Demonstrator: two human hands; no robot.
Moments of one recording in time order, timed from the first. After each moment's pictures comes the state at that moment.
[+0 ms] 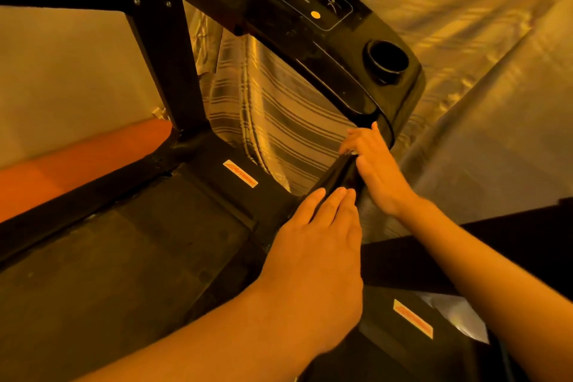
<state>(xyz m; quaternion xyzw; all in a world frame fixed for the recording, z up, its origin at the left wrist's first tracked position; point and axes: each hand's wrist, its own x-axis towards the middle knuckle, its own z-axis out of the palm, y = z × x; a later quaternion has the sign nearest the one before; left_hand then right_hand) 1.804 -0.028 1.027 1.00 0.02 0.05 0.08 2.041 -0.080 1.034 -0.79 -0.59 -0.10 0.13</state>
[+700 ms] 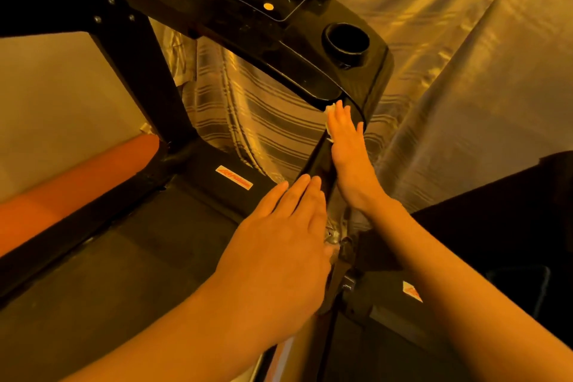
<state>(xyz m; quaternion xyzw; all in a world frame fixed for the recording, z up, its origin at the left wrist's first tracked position) 1.807 -0.027 1.005 0.98 0.03 0.20 0.06 2.039 -0.093 1.005 -0.83 -0.49 -0.09 0.26</state>
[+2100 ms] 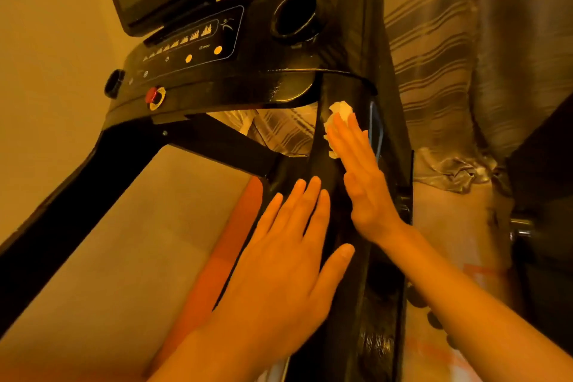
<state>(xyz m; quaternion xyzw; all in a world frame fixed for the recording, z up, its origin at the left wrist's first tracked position) 1.831 -0.031 1.050 1.00 0.06 -0.02 -0.03 2.004 -0.084 0.932 -0.67 -0.43 -0.13 0.60</state>
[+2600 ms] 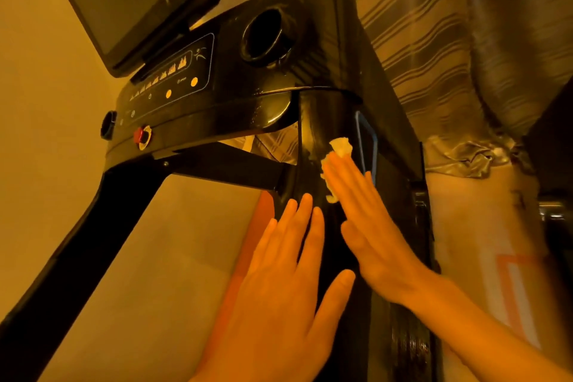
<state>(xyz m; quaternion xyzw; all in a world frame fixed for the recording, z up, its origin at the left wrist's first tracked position) 1.853 -0.027 1.041 1.00 0.07 -0.03 -0.01 1.980 -0.110 0.919 -0.69 -0.42 -0.05 0.59</state>
